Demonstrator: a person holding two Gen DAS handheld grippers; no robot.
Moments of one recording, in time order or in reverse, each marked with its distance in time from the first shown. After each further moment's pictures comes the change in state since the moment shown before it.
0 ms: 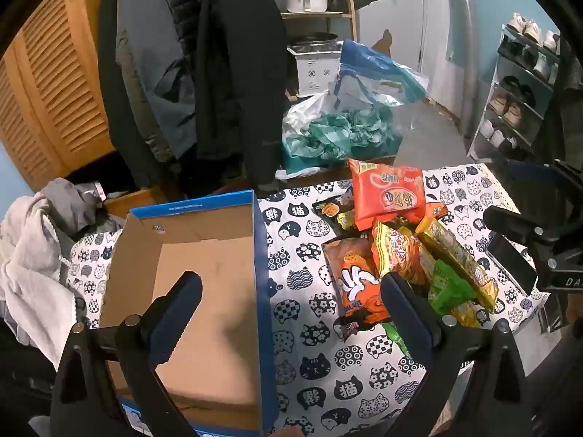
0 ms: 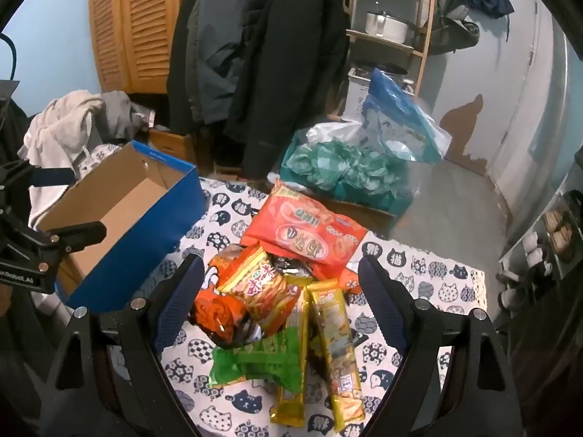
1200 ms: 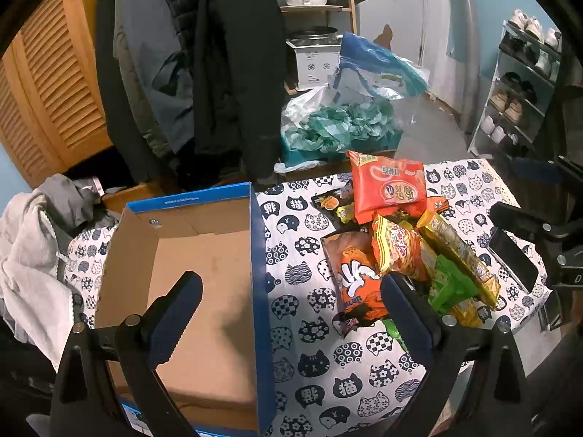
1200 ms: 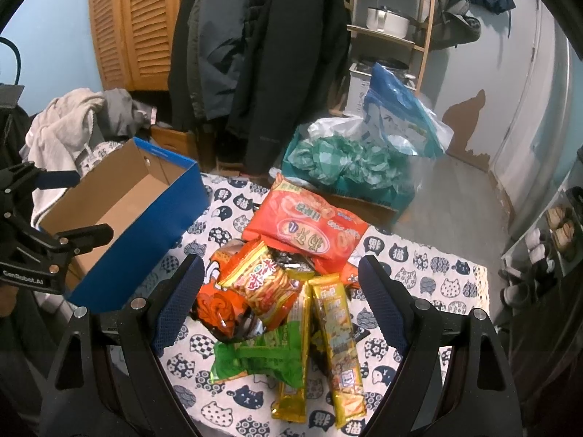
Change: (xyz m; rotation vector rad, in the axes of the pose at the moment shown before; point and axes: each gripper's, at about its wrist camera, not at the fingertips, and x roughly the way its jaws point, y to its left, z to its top) left arm 0.007 -0.004 -0.005 0.006 0.022 0.006; right arm 0.001 -0.002 -0.005 0.004 0.014 0.010
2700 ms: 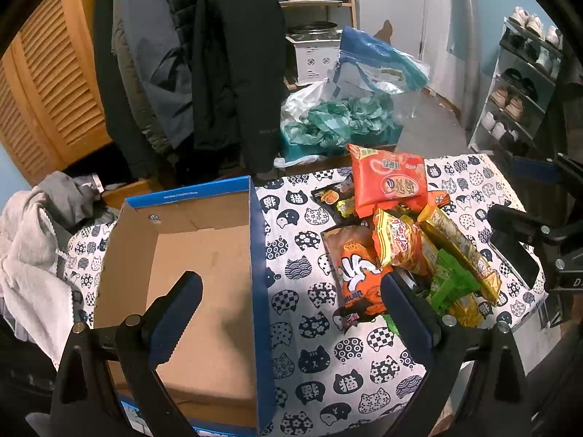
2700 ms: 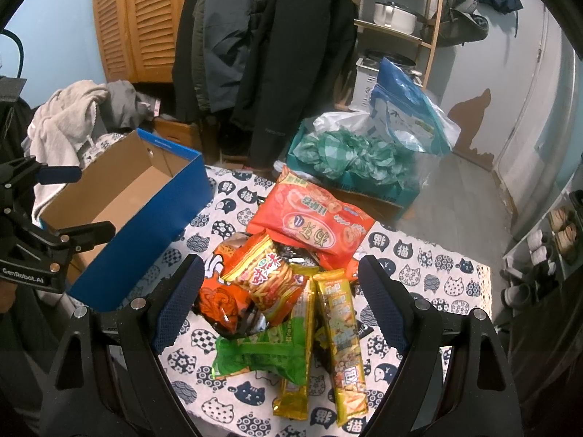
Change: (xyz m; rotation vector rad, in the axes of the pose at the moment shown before) left arm 0.002 0.001 -0.001 -0.001 0.014 0.002; right arm 0.005 0.006 0.000 -0.011 0.020 0.009
